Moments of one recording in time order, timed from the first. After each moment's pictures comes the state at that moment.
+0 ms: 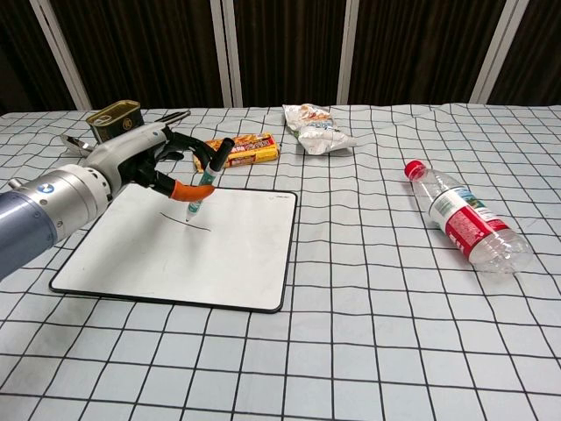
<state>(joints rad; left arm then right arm) -0.68 -1.77 -0.28 -1.29 1.15 0.98 -0.21 0.08 -1.14 0.08 -1.62 -1.48 1.49 -0.04</state>
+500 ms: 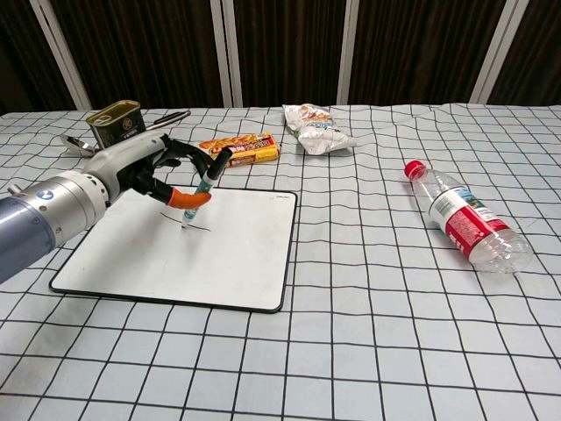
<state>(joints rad) -0.68 -1.77 -0.27 -1.28 1.14 0.97 -0.20 0.08 -1.14 0.08 -1.62 -1.48 1.49 -0.04</state>
